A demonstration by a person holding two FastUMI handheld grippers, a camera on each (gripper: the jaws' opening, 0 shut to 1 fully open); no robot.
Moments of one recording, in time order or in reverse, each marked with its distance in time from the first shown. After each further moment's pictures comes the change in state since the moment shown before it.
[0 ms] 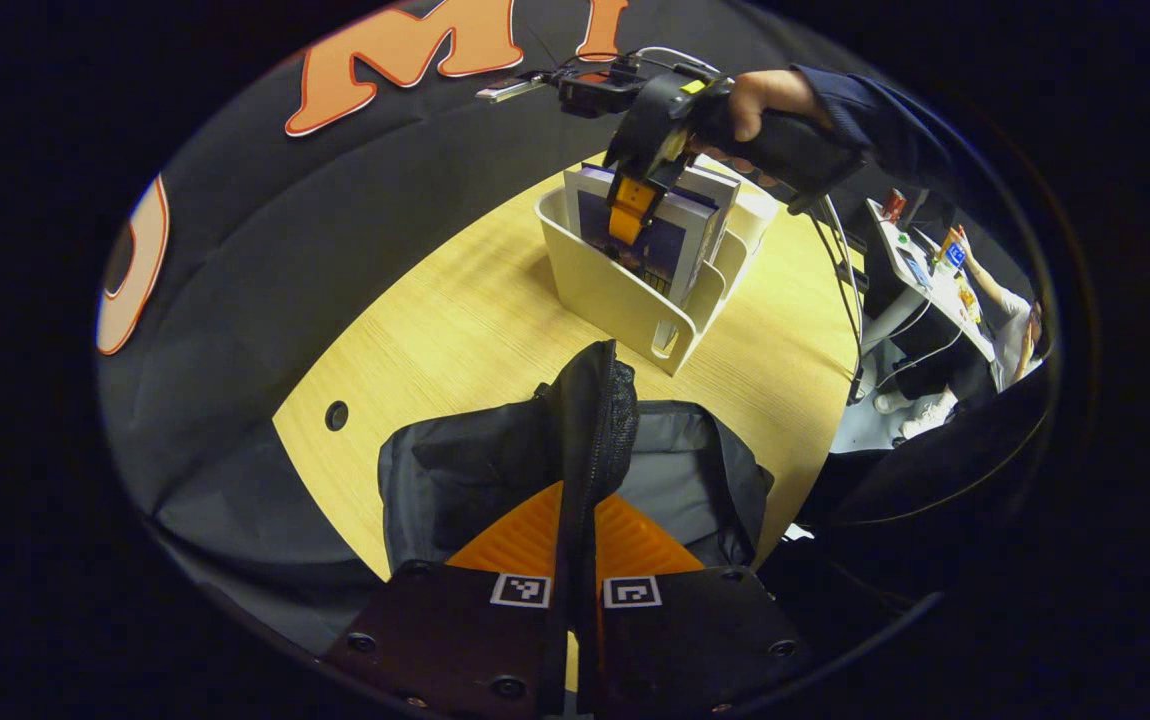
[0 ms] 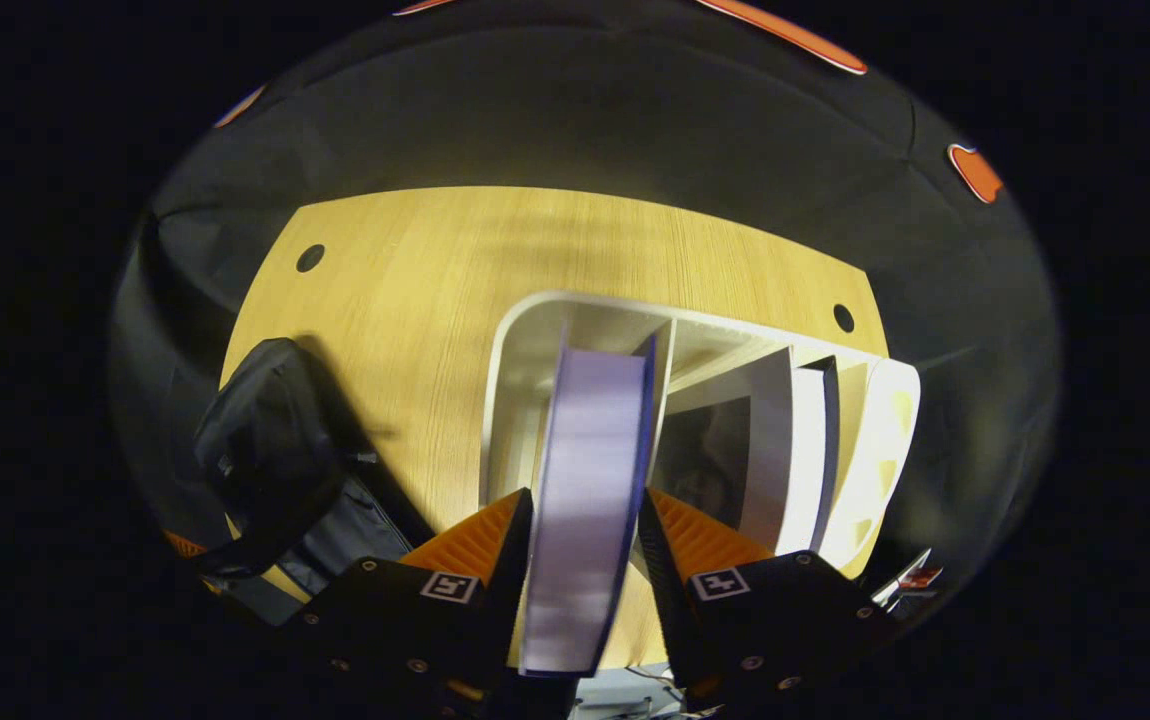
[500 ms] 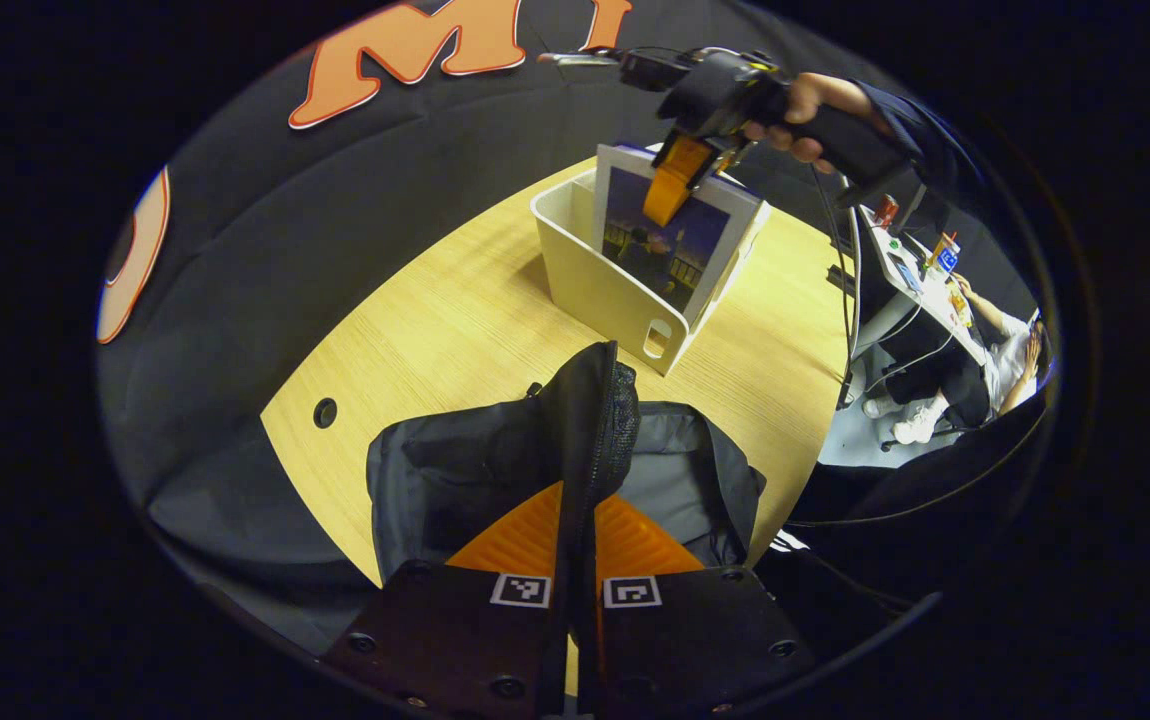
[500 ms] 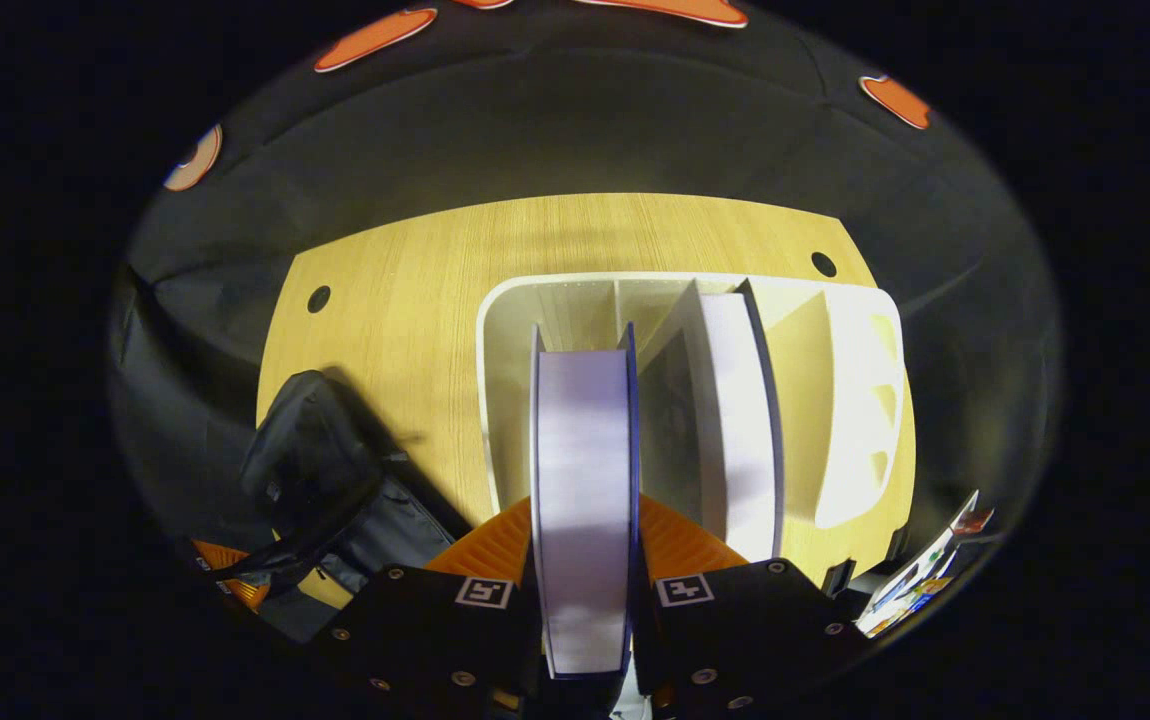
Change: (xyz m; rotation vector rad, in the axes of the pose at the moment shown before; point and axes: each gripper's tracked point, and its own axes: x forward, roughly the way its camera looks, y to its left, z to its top) left arm 0.003 -0.001 -0.005 -0.014 -0.016 -0.034; right arm -0.049 -0.014 -0.032 0.165 -0.045 0.074
